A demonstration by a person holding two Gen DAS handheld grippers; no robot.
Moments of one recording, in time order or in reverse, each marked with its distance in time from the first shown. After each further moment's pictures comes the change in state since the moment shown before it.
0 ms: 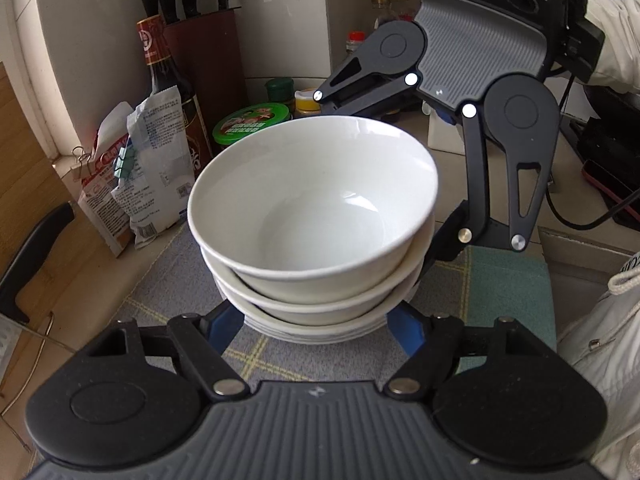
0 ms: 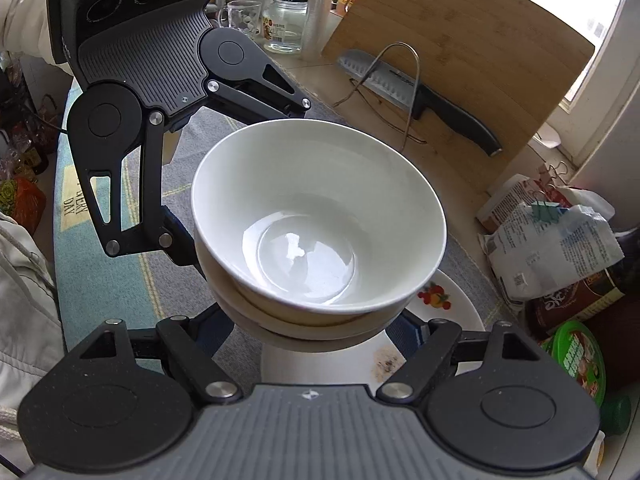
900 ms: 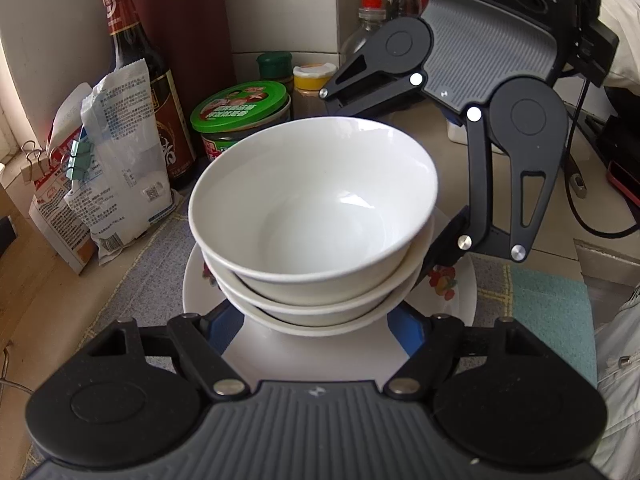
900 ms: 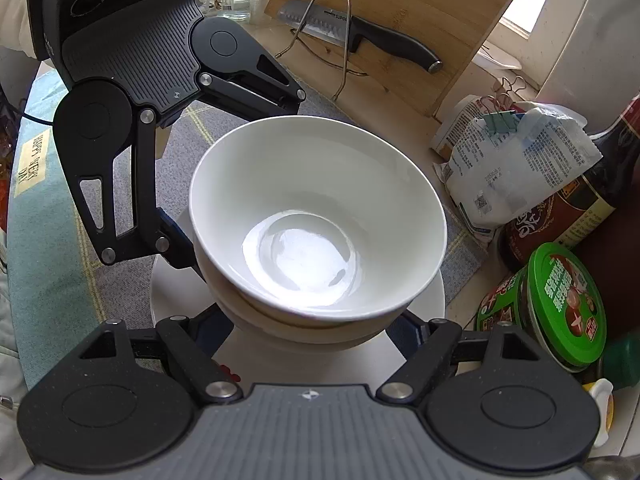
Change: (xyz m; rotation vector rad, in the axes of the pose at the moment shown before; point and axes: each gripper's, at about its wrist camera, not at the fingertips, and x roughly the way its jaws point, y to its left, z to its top) left arm 0.068 0.012 0.021 -0.012 0.049 -0.042; right arm 0.024 -0.054 -0.047 0.079 0.049 -0.009
